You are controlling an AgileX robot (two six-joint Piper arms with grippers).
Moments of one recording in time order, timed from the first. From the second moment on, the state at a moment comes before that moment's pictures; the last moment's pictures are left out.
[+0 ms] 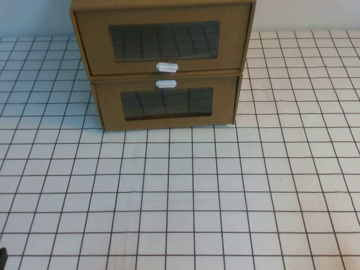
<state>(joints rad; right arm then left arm) 0.06 -0.01 0.02 -0.02 0.36 0.08 -0.07 -0.01 0.03 -0.13 0.39 0.21</state>
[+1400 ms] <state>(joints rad) 0.06 -0.01 0.02 -0.02 0.36 0.08 -0.07 -0.01 0.03 -0.70 0.00 0.12</state>
